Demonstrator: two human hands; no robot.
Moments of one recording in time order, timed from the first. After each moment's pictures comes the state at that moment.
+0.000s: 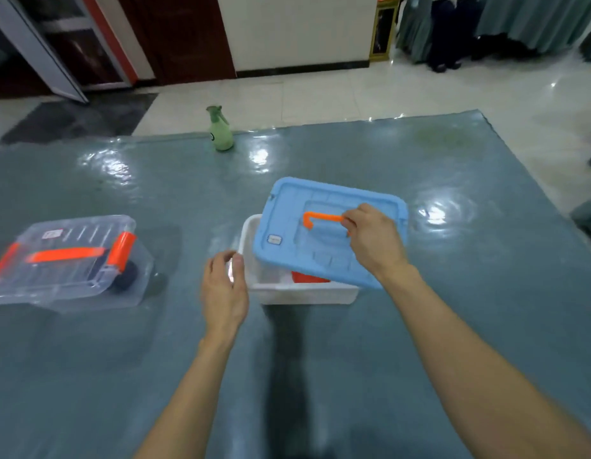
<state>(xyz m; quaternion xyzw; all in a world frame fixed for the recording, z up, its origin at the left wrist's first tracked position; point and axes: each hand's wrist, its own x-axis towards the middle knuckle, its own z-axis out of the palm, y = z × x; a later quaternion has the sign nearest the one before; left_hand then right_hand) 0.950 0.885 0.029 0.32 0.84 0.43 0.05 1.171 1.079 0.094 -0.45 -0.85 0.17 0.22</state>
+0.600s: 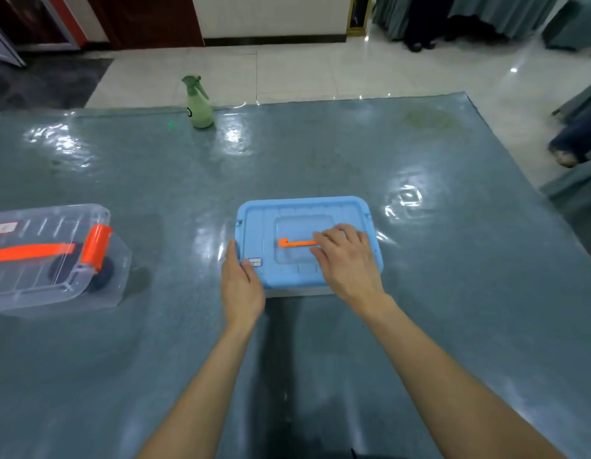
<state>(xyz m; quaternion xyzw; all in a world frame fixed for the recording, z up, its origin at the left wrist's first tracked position) 0.948 0.910 -0.020 0.29 0.82 0.45 0.19 1.135 1.016 0.033 -0.42 -0.88 0.05 0.20</state>
